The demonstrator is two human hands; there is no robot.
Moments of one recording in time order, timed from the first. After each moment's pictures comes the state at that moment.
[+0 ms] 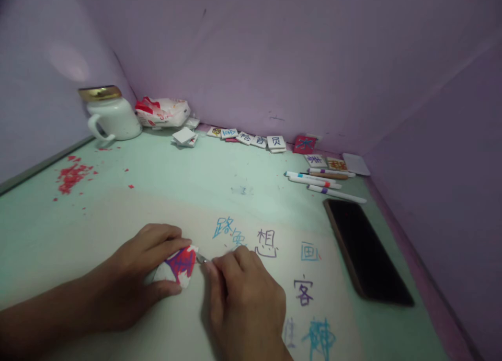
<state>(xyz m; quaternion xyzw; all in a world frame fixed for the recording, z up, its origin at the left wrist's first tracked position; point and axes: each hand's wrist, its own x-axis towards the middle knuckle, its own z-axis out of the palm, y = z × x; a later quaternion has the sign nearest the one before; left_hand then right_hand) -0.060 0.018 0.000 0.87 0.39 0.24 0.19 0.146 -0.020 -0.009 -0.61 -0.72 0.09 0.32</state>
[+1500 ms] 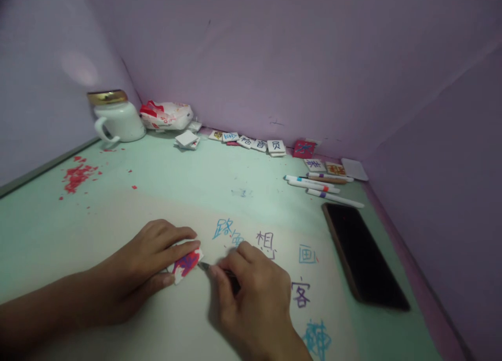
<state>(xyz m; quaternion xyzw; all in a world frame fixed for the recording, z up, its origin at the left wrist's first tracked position) -0.066 0.027 0.004 0.92 0.29 0.19 0.21 0.165 -0.005 -0.002 -0.54 -0.76 0.14 0.33</state>
